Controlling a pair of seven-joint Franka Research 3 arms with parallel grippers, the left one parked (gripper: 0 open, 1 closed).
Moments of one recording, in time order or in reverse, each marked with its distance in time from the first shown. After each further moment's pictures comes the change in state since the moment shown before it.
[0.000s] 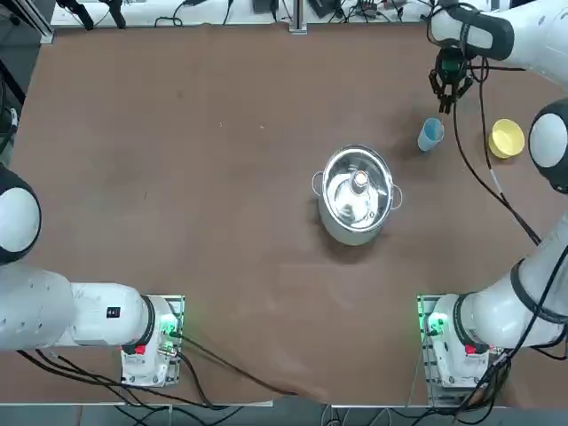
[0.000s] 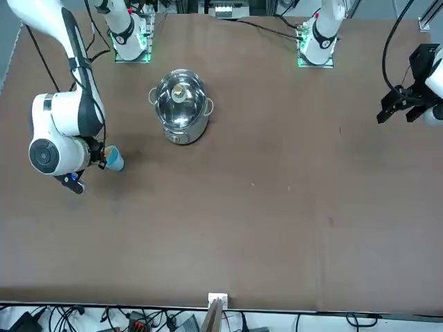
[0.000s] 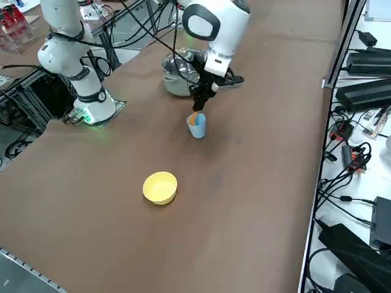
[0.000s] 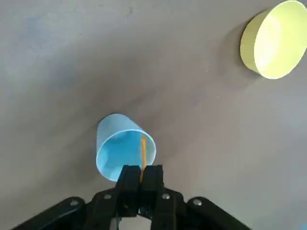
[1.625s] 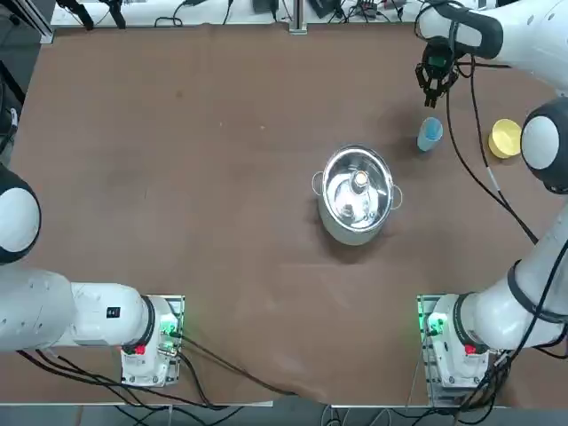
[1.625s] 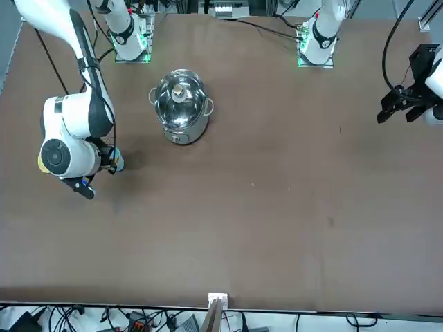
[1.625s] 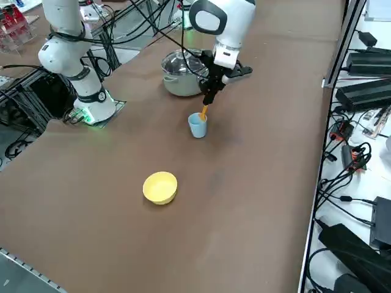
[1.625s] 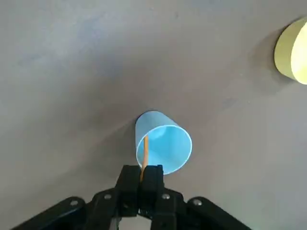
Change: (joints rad) arm 0.038 0.023 0.021 0.046 0.047 0.020 0.004
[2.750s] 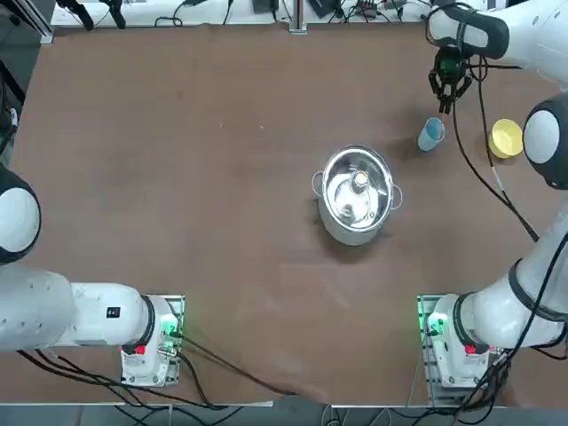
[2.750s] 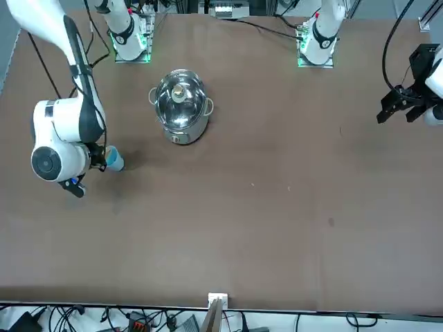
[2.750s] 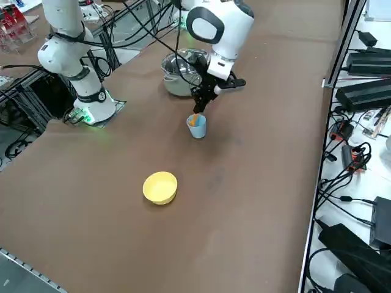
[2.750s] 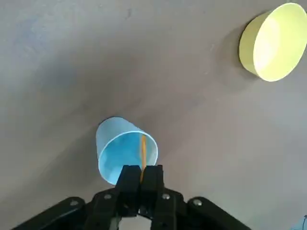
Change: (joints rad) arm -0.037 0.018 -0.023 0.002 -0.050 -0.047 -0.002
